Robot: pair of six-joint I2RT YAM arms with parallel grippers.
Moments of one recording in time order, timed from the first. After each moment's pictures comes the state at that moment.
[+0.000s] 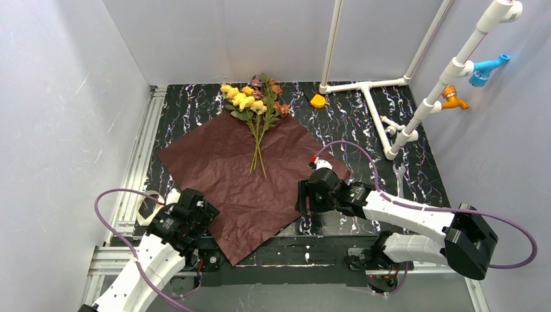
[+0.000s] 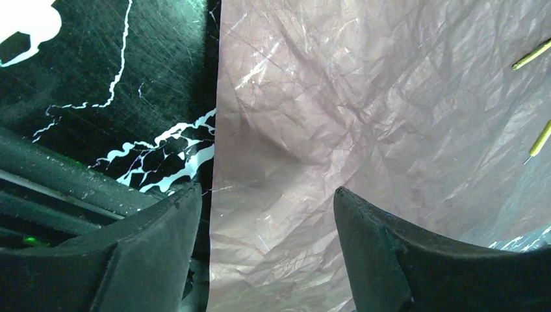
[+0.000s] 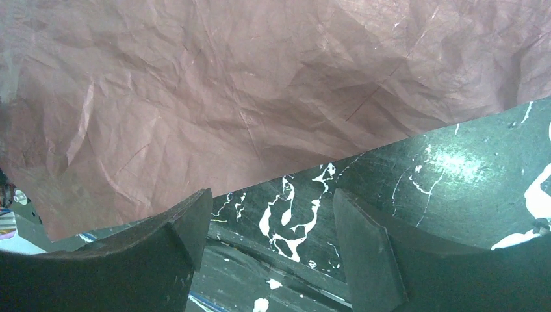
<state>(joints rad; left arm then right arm) -0.43 0.47 0.38 -1.02 -0.20 -1.27 0.98 1.14 0.63 -0.40 0.09 0.75</state>
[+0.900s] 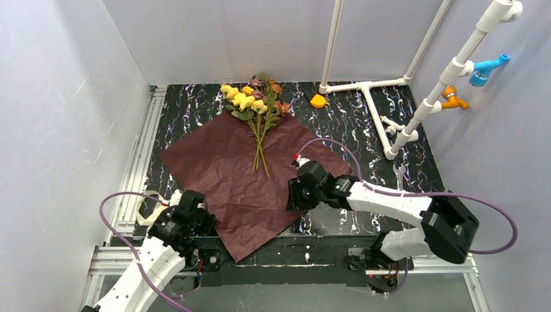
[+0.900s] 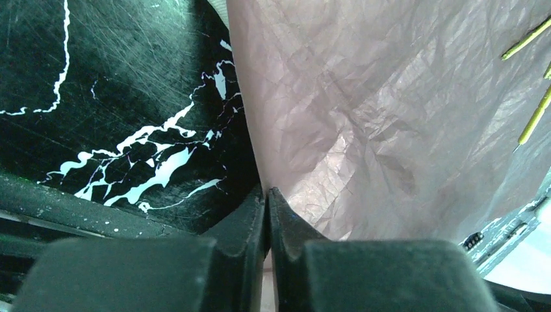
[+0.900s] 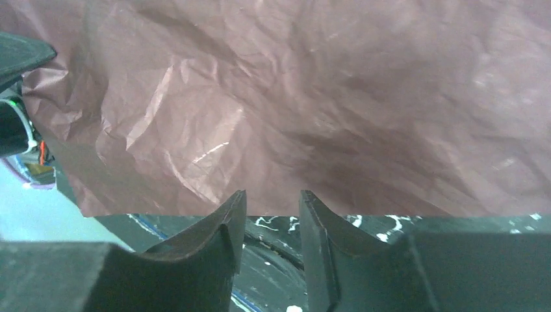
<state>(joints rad) -0.43 0.43 0.31 -0.93 -0.14 -1.27 0.98 1.29 0.72 -0.32 -0.08 0.68</state>
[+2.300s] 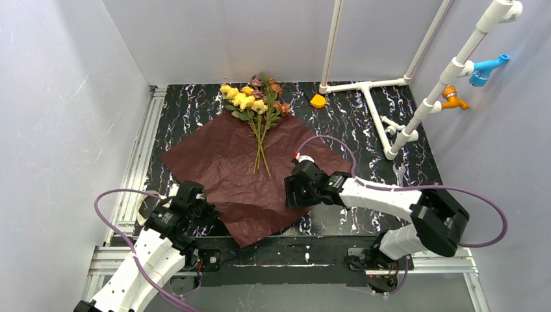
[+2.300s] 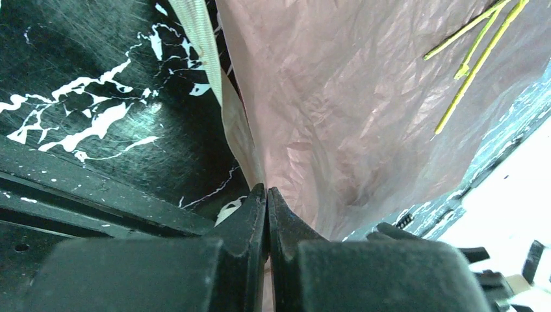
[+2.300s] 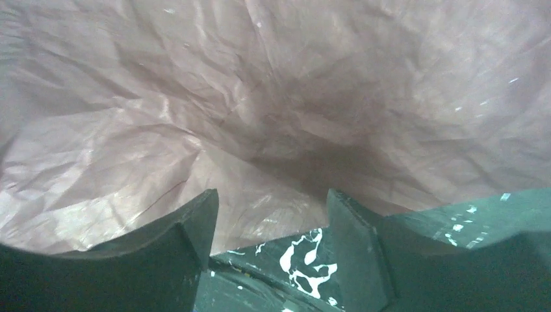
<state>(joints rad) -0.43 0.52 0.46 -0.97 -0.09 -1.40 0.99 1.42 0.77 -0.35 0.04 0.70</state>
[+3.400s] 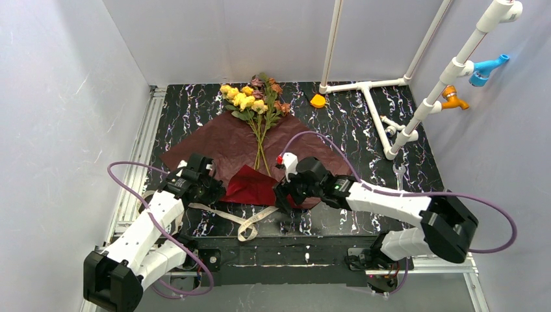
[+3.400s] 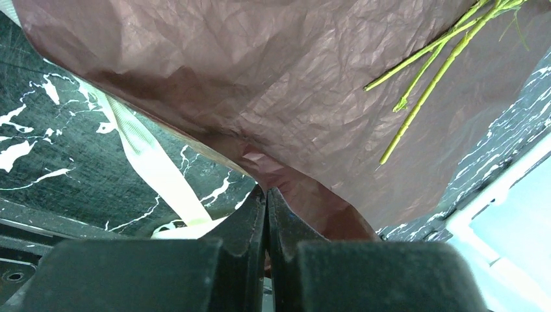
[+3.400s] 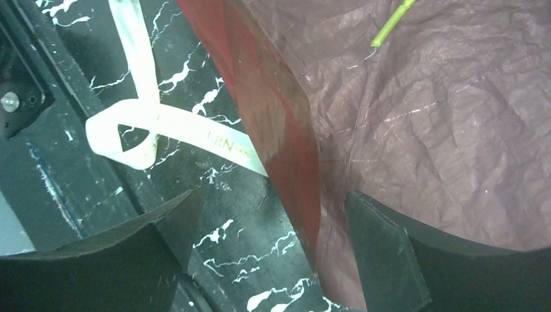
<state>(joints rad) -0.39 0.94 0.68 -0.82 -0.09 -1.36 0.99 1.29 0.73 -0.09 -0.15 0.17</state>
